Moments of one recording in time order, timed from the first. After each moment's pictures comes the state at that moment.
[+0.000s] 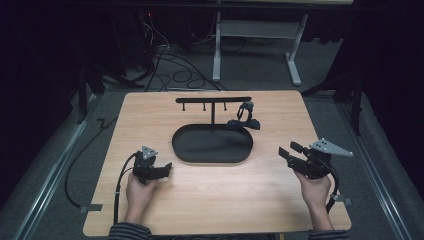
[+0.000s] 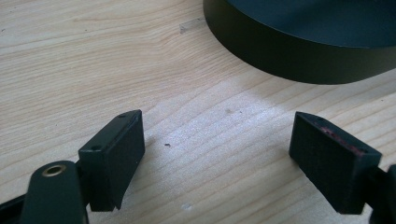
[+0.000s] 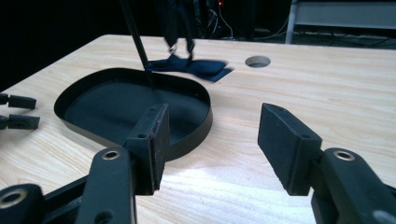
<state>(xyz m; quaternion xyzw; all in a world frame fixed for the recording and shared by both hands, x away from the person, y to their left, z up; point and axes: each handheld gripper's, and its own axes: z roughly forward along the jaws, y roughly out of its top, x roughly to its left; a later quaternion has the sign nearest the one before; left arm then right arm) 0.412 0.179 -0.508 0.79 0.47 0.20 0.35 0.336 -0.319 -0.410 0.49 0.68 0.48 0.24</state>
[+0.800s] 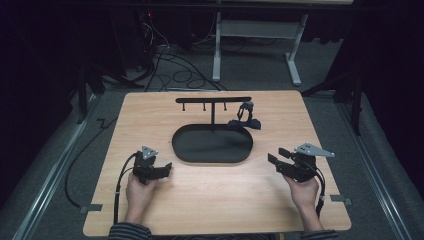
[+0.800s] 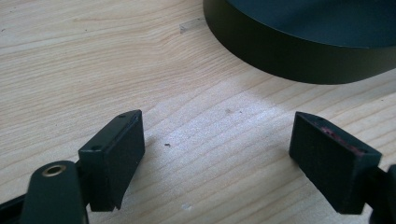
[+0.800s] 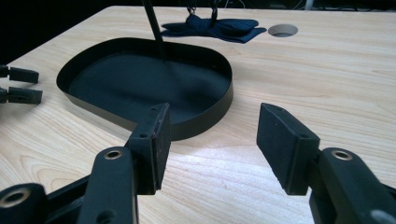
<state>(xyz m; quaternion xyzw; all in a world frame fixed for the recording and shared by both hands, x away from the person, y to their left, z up) 0.412 0.179 -0.508 0.79 0.47 0.20 0.35 0.345 -0.297 -0.436 0.49 0.71 0.46 0.21</state>
